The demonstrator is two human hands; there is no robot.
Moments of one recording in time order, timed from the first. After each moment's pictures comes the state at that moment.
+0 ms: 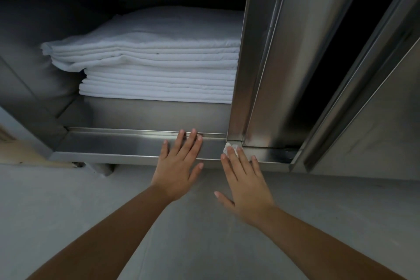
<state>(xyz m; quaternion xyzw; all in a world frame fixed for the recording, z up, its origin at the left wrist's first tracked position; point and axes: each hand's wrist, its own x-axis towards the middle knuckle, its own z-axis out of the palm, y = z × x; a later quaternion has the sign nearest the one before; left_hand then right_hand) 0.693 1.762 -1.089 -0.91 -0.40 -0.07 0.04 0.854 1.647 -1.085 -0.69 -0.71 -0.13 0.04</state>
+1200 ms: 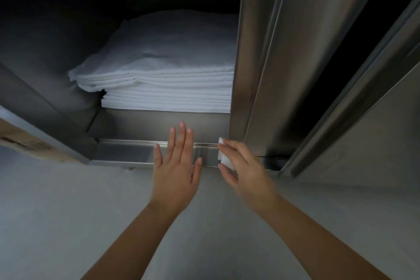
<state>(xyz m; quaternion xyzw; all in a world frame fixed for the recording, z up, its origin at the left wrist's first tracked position) 0.692 1.710 -0.942 -0.86 -0.49 -0.14 -0.04 0.849 1.653 -0.942 -0.61 -0.69 0.03 0.39</state>
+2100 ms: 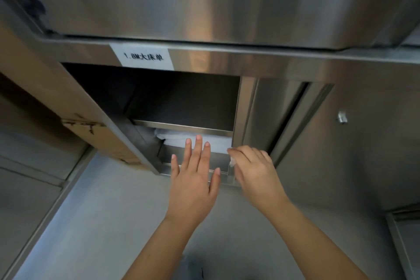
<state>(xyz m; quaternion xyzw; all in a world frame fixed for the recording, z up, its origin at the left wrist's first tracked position) 0.681 1.594 -0.424 -0.83 -0.54 -0.12 -0.07 0.833 1.570 -0.423 -0.64 -0.71 0.00 0.28</state>
